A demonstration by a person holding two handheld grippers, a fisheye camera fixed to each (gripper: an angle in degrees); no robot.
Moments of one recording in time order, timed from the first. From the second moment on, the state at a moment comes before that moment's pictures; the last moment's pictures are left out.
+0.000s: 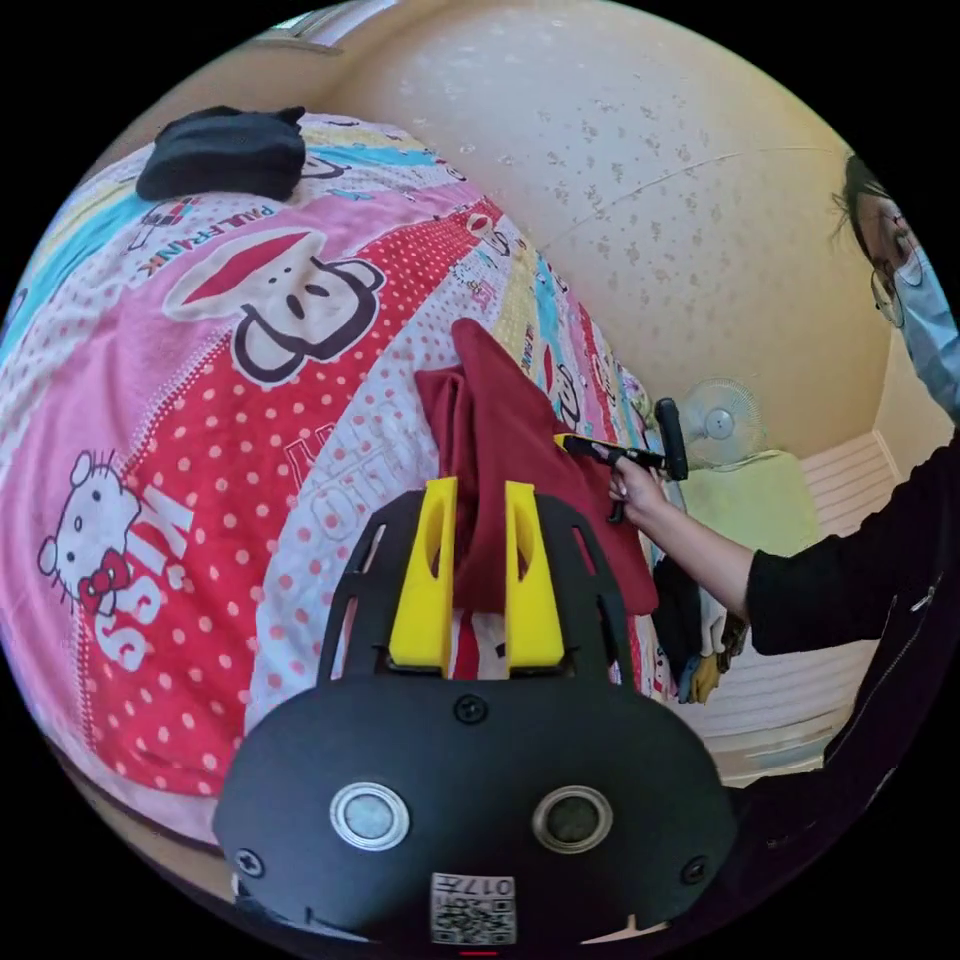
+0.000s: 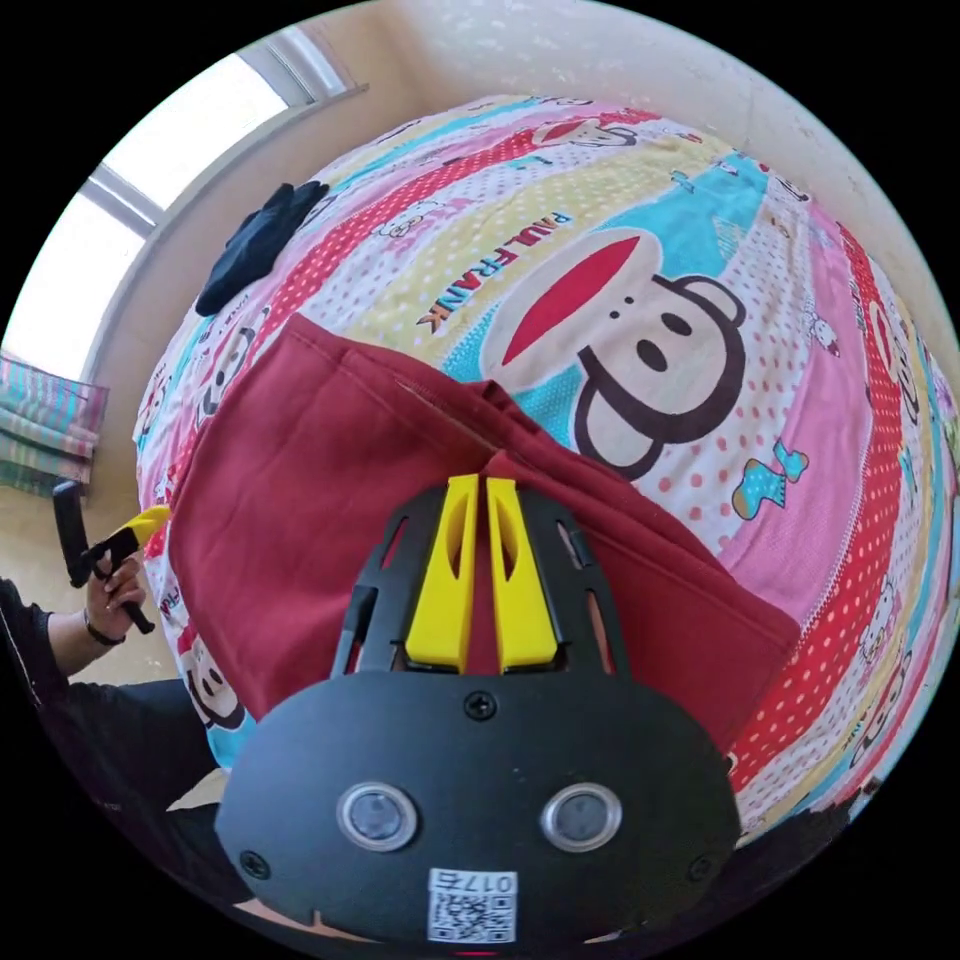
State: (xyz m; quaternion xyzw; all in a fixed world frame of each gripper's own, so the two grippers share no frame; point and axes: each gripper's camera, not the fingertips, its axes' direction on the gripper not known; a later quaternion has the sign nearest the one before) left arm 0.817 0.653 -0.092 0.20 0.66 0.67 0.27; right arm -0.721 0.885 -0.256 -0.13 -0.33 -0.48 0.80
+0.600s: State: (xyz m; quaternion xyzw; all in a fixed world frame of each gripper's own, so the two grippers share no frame) left arm 0.888 0.627 -0.070 -0.10 0.62 0.71 0.30; right arm -0.735 0.906 -0.267 -0.12 -0.21 -0.32 0.92
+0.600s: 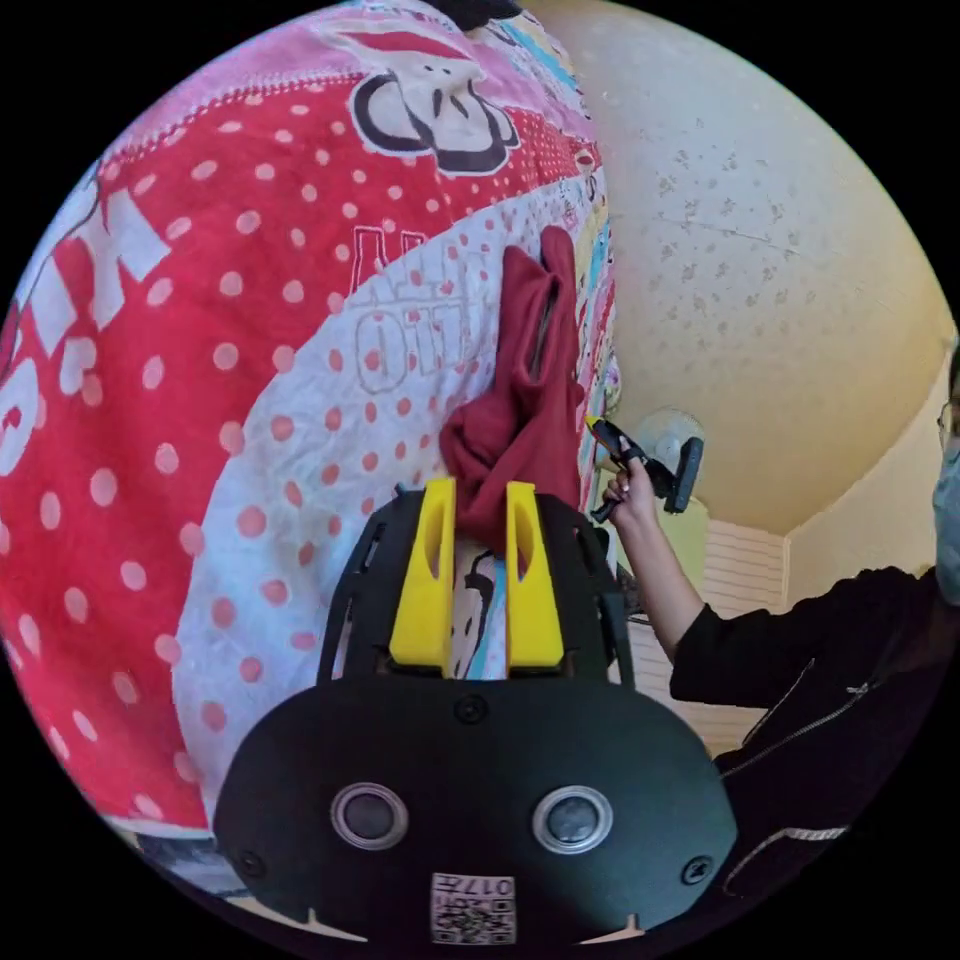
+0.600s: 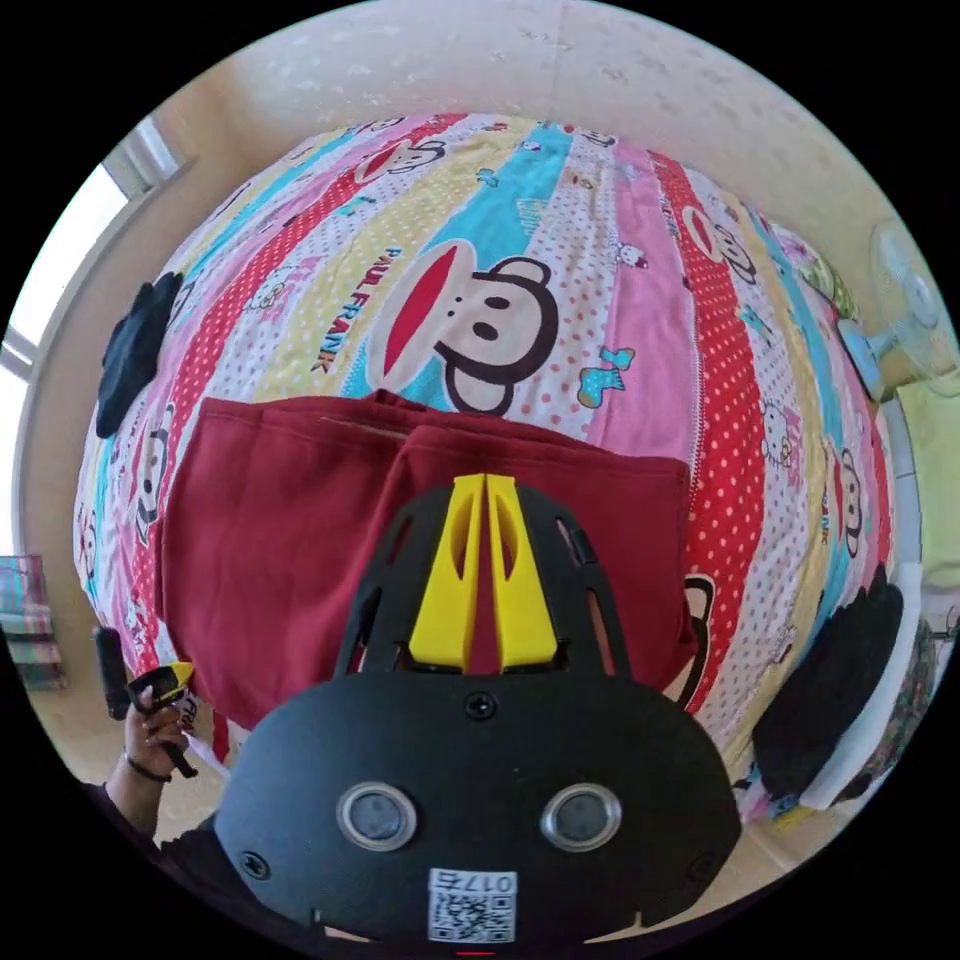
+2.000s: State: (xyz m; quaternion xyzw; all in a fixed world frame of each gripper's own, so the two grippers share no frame) left arm 0.646 0.920 -0.132 0.02 0.57 0.82 -0.03; right arm -0.534 0.862 -0.261 -0.24 -0.49 -0.25 0.80
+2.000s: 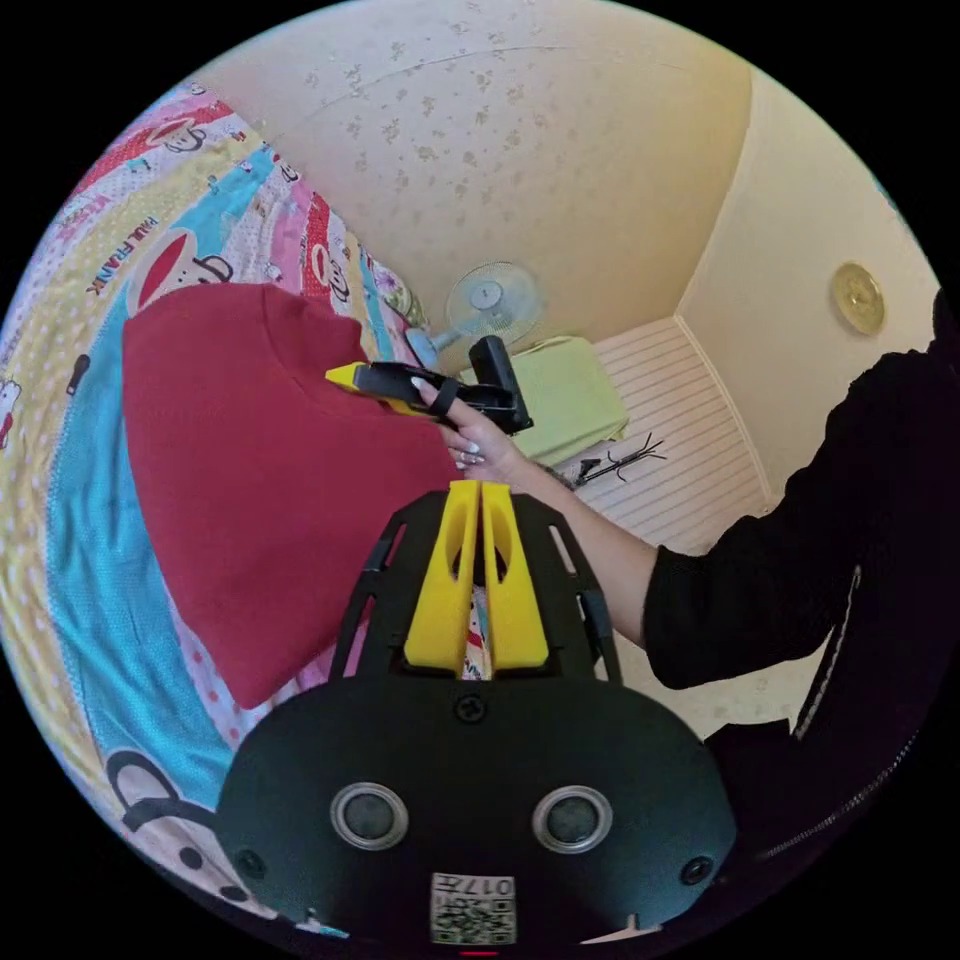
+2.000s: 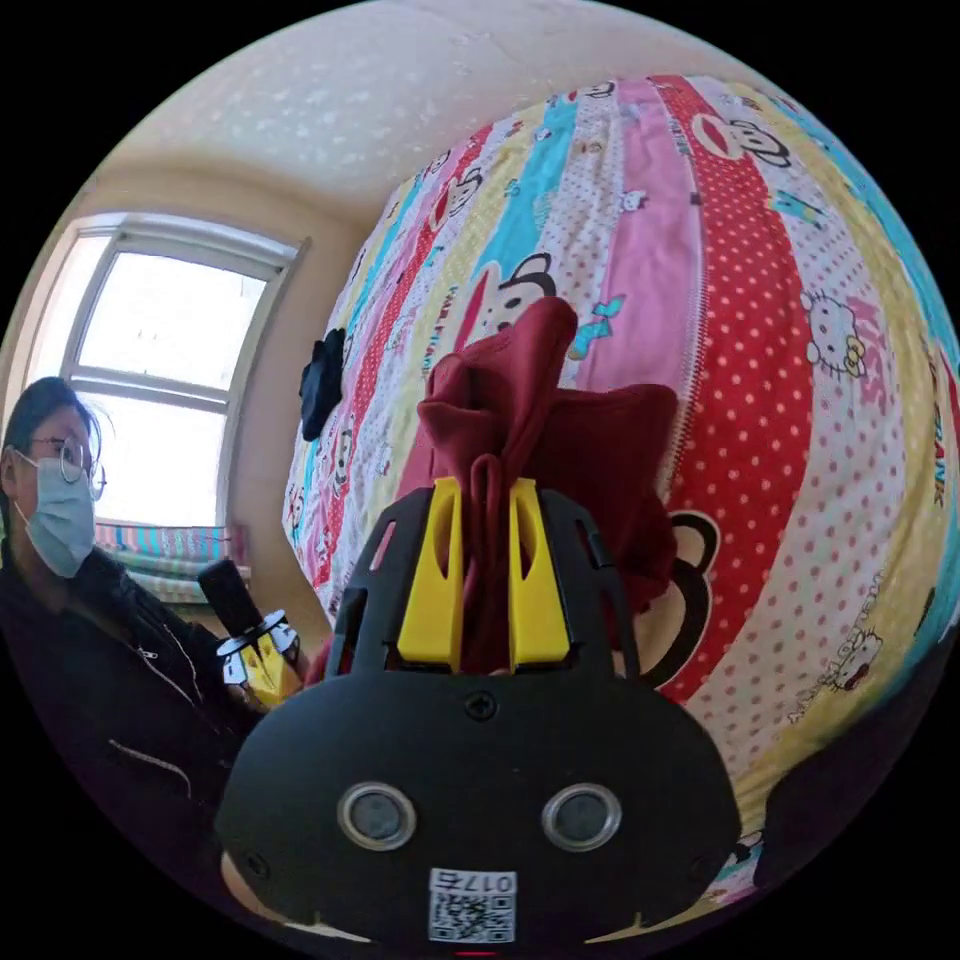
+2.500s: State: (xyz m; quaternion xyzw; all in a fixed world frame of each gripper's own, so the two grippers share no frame) left arm 0.659 0.980 -0.174 0.16 0.49 0.86 0.04; right arm -0.362 0.921 -0.292 -0.06 -0.57 -0.03 0.82
